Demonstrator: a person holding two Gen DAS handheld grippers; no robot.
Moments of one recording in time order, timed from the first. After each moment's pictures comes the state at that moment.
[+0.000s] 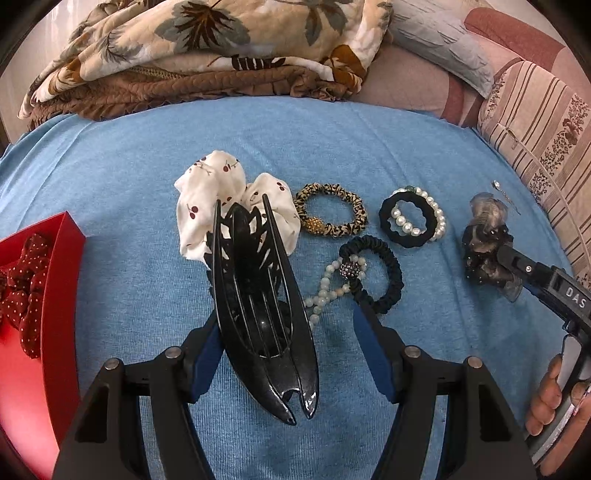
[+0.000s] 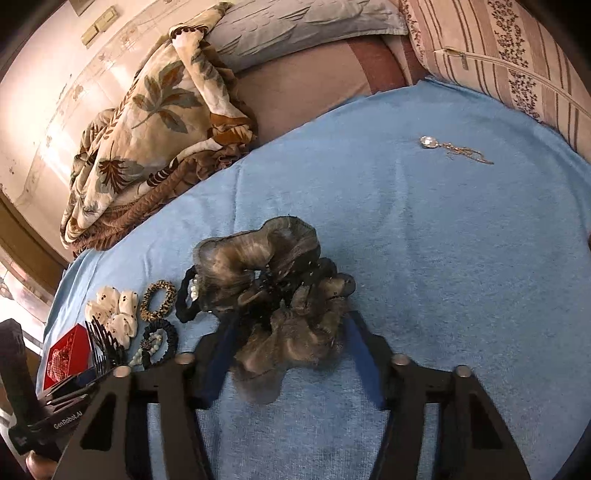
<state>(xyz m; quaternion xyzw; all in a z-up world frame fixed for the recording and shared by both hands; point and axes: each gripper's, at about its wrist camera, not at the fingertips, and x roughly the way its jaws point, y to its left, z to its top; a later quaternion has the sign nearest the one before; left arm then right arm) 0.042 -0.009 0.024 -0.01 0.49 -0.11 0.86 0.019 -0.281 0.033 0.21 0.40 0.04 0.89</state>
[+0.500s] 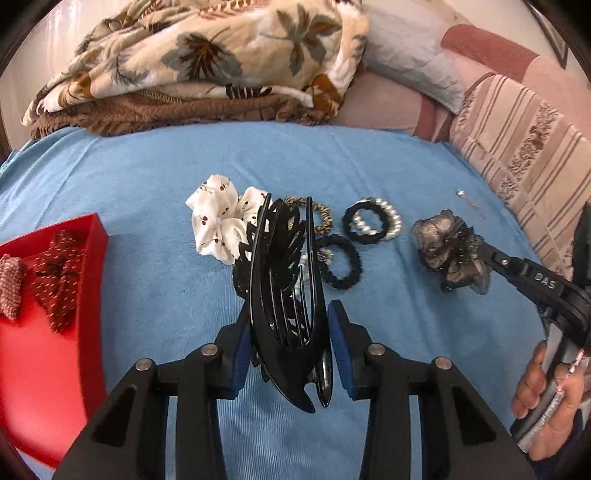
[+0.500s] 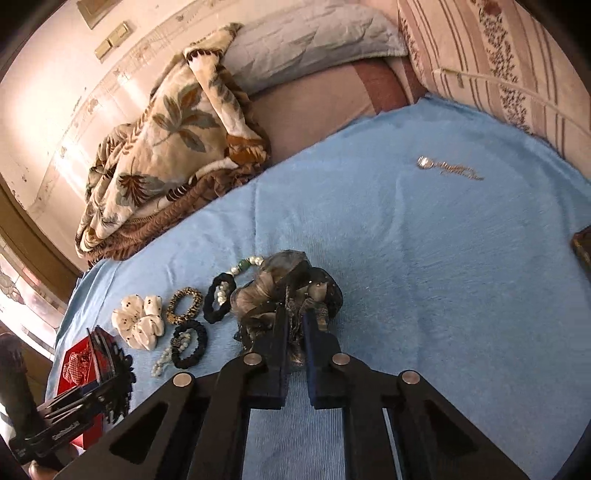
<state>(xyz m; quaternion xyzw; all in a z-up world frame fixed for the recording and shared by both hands) -0.010 0.000 0.071 -0.03 0.45 -0.14 0.88 -0.016 -0.280 0.066 0.22 0.36 0.04 0.91</state>
